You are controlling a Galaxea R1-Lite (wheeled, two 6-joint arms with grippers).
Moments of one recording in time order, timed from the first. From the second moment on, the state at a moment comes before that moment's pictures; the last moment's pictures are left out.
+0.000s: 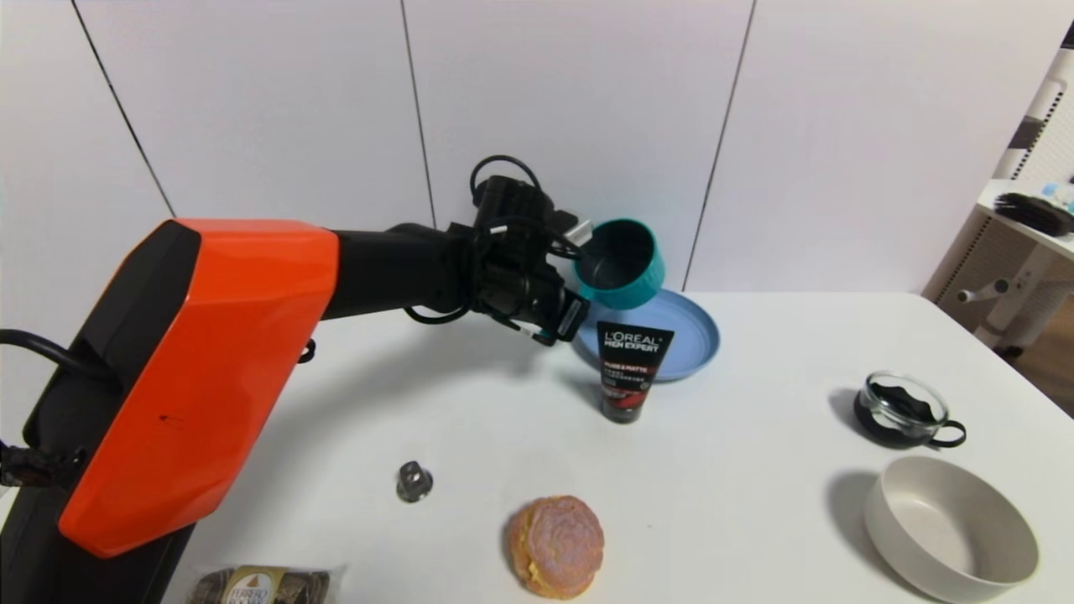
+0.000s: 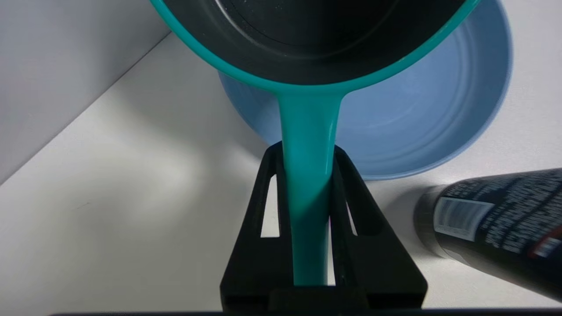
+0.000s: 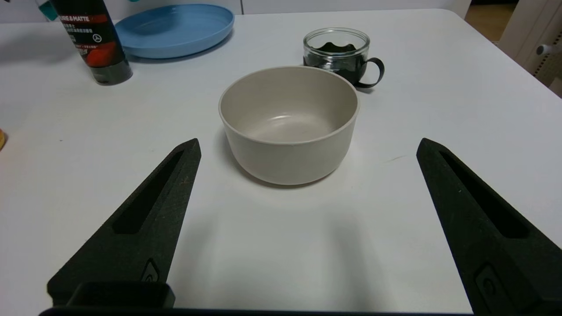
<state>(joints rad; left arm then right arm) -0.59 2.31 -1.97 0.20 -0.20 0.17 0.00 0.00 0.00 0.00 0.00 0.03</state>
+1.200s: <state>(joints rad) -0.61 2.36 -1.97 0.24 -0.25 0.18 0.00 0.00 0.00 0.00 0.00 0.03</state>
